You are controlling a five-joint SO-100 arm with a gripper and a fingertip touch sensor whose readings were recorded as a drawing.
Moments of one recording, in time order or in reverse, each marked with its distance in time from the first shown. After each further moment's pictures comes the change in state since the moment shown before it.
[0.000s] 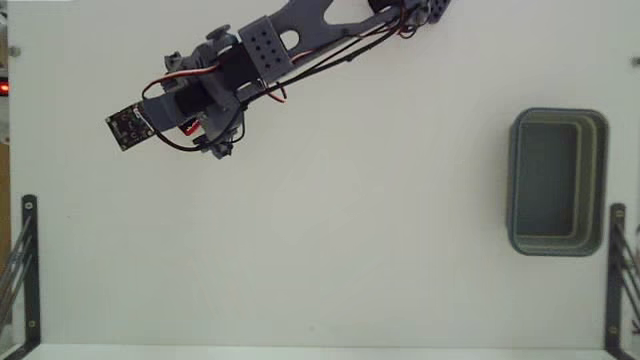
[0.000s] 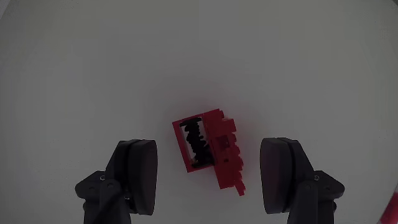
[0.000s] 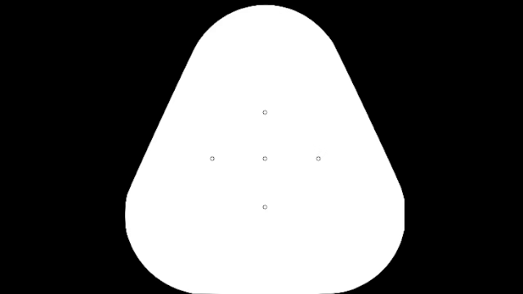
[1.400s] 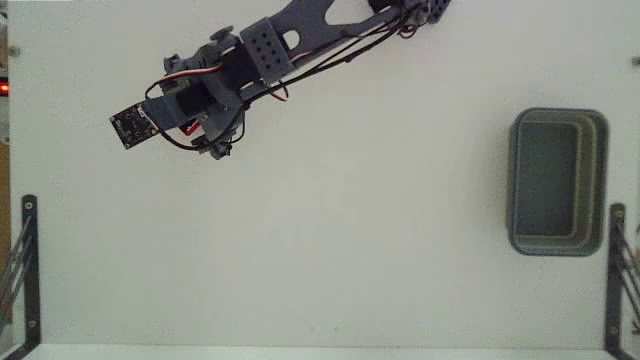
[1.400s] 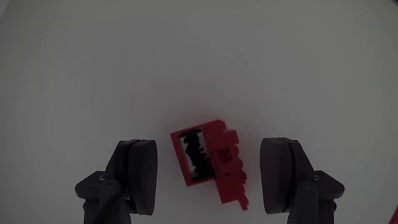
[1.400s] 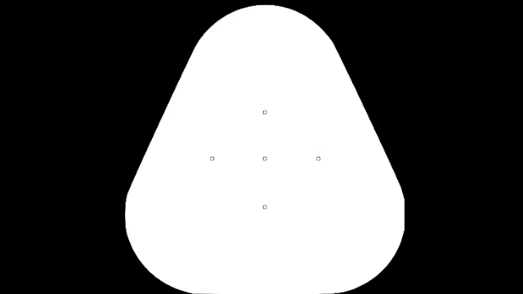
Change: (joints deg) arm 0.0 0.0 6.9 -8.9 0.0
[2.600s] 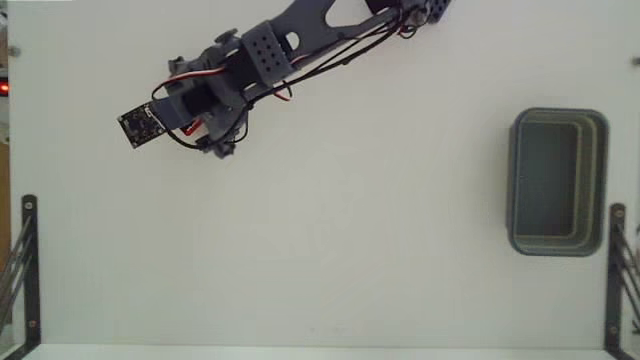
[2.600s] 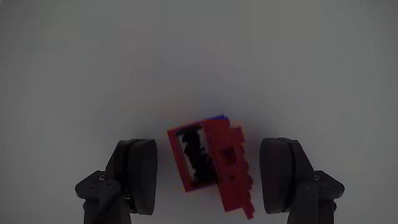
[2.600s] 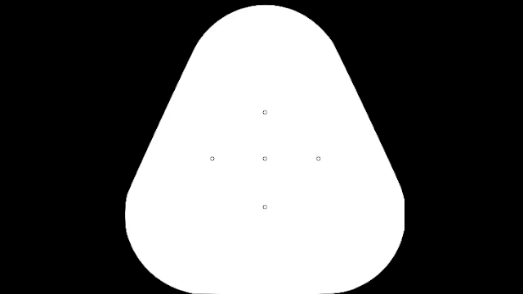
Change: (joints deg) arm 0.0 -1.0 5.3 -6.9 0.0
